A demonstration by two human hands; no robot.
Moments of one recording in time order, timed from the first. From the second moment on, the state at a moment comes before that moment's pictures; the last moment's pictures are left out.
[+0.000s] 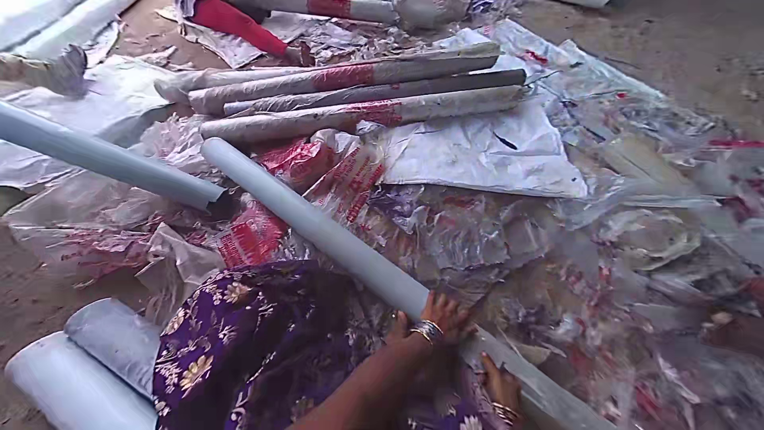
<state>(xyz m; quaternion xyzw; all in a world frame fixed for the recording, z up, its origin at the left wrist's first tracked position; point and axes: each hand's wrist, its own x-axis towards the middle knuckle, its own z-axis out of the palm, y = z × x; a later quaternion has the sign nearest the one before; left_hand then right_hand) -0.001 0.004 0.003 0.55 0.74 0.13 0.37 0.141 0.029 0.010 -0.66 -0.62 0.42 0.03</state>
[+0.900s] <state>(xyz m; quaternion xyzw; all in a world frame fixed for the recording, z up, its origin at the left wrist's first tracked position) -0.012 0.044 -0.004 0.56 0.75 0.07 0.34 0.229 -0.009 -0.004 -0.69 -0.57 0.44 0.10</state>
